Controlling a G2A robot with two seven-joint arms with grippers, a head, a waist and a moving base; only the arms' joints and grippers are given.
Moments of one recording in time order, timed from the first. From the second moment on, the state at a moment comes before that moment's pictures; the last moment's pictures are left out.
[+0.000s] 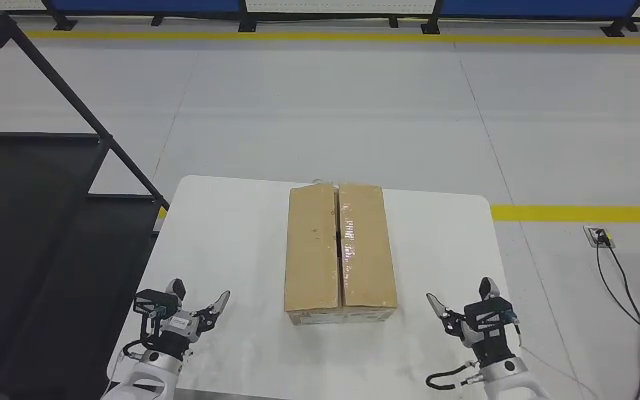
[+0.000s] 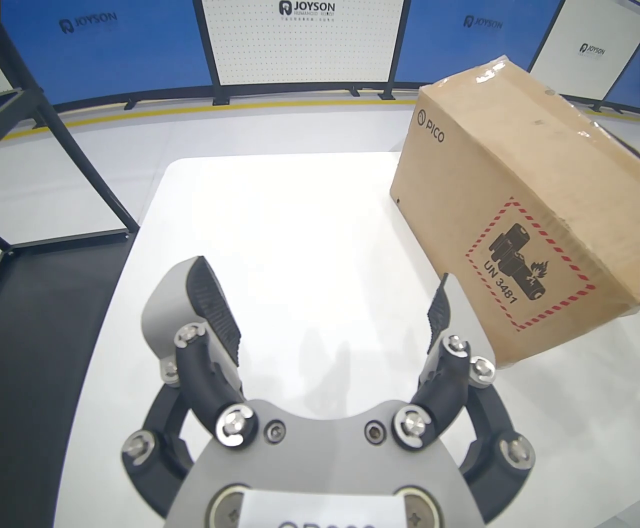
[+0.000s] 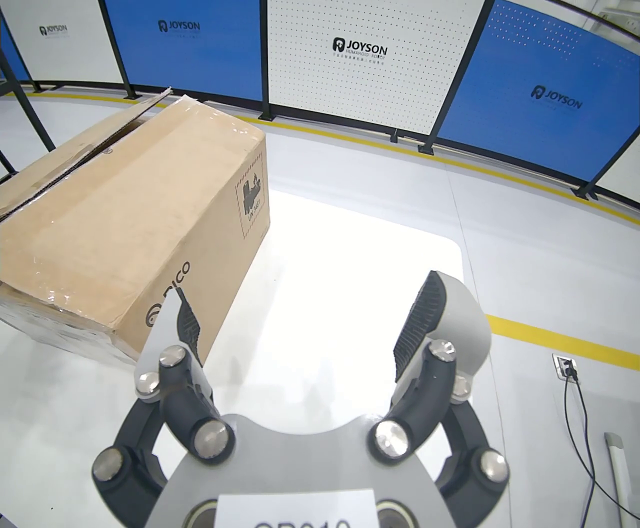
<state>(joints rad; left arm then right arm) 1.59 -1.16 -1.58 -1.75 1.19 -0.17 0.08 -1.65 -1.17 1.50 -1.95 -1.35 -0.01 -0.03</state>
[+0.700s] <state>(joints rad) 1.45 -1.18 -1.45 -1.69 1.16 -0.08 0.03 -1.63 -1.19 1.42 -1.94 -1.44 0.07 -0.26</state>
